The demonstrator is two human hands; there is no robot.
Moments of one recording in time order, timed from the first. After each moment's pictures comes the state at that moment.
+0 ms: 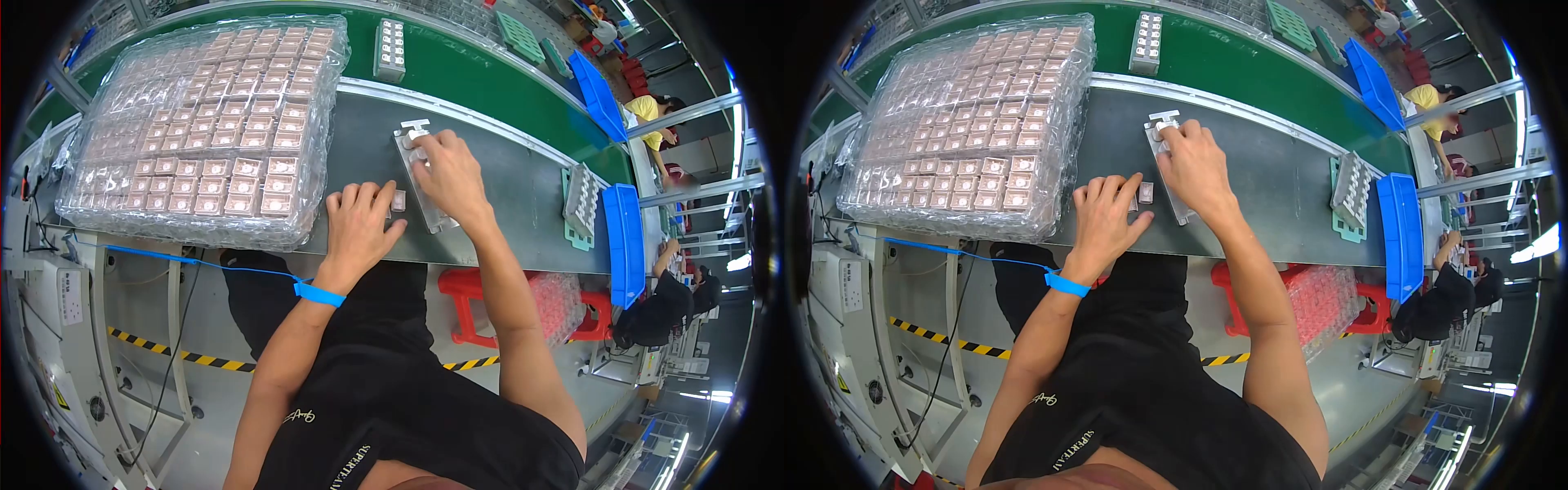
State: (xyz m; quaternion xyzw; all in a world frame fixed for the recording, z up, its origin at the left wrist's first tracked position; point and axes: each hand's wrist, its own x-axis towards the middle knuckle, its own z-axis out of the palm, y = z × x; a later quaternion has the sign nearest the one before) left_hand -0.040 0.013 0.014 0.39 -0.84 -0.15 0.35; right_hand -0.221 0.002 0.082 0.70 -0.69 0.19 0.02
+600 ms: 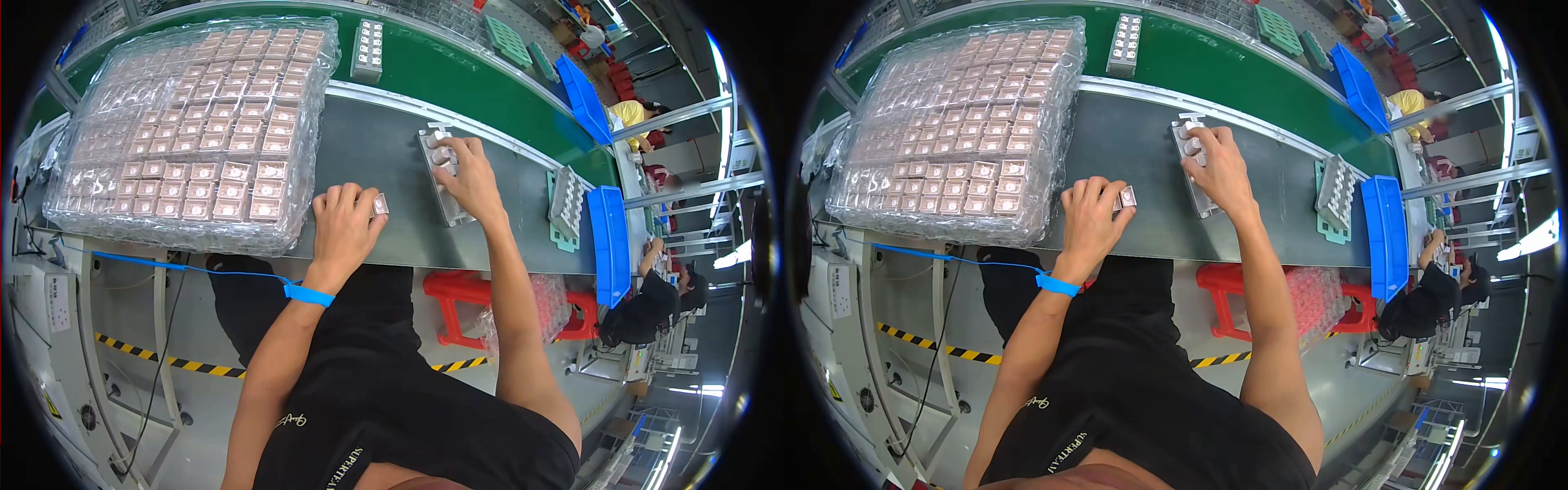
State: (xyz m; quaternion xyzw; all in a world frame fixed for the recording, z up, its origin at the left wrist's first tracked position) left_hand -0.043 0.007 0.000 0.41 -0.81 -0.17 0.37; right_hand -0.282 0.013 0.085 0.66 -0.72 0.23 -0.02
